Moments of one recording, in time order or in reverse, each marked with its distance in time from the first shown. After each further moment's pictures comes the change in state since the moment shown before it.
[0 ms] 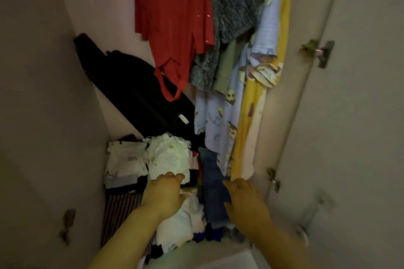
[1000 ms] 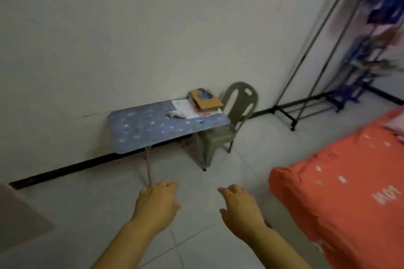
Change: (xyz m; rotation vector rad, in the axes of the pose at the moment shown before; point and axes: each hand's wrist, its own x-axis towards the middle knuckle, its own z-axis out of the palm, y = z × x) left_hand -0.637 0.233 0.153 0.147 -0.398 1.741; right_hand -0.817 -0.297 0.112 0.154 0.202 1.811
